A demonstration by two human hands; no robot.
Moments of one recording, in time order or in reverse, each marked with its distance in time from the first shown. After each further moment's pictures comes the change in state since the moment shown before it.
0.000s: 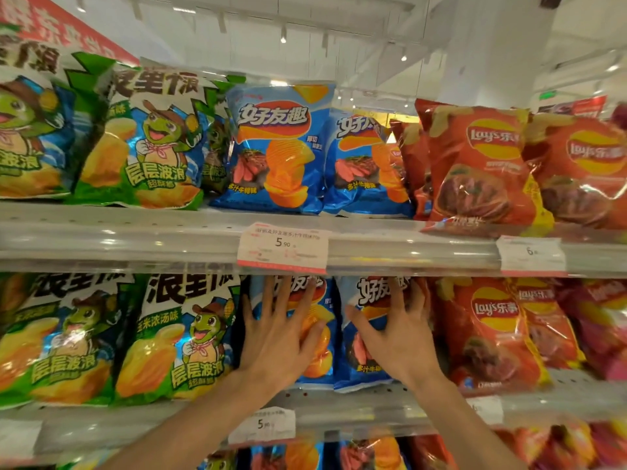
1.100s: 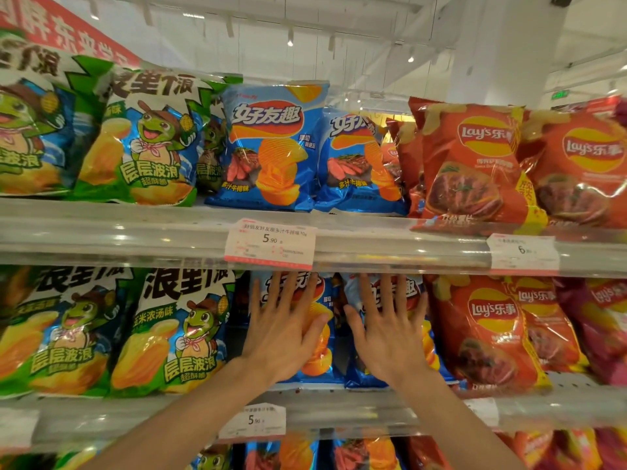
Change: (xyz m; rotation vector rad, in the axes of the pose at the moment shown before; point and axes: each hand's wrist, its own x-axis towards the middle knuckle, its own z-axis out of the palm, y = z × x) left_hand 0.010 0.012 -0.011 0.056 -0.038 0.070; right_hand 0.009 0.013 0.017 -0.443 0.036 -0.252
